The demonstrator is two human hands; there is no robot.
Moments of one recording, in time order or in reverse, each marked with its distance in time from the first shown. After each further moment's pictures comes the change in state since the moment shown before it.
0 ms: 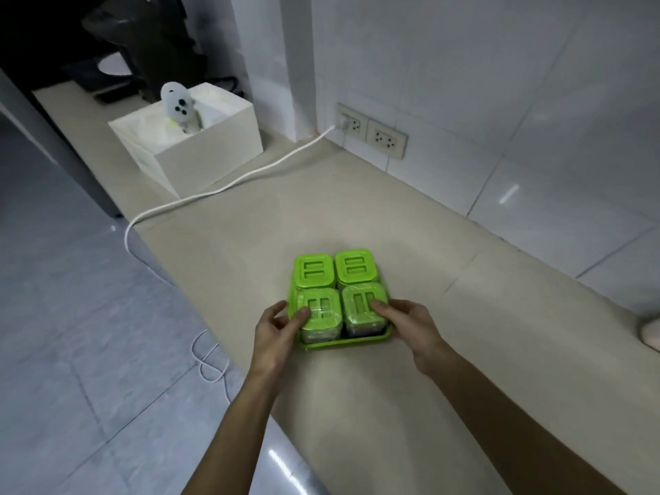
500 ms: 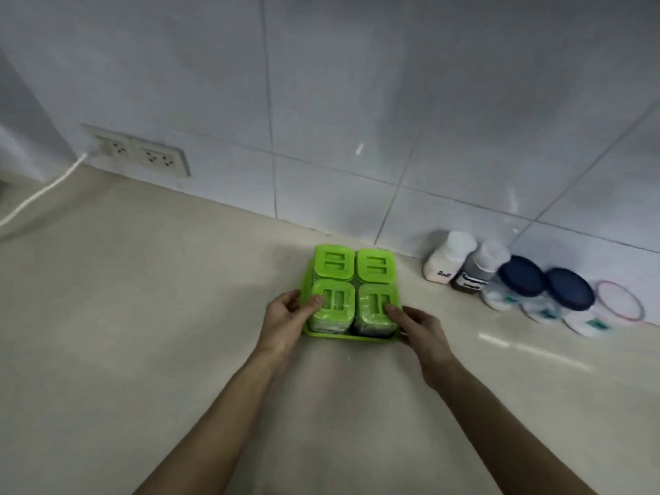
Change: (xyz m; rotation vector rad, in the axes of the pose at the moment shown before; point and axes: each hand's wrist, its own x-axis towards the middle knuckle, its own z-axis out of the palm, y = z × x) left_hand -0.039 -0.015 0.276 0.173 -0.689 0.020; right_hand -0.071 0.020 -0.256 0.195 0.555 -0.034
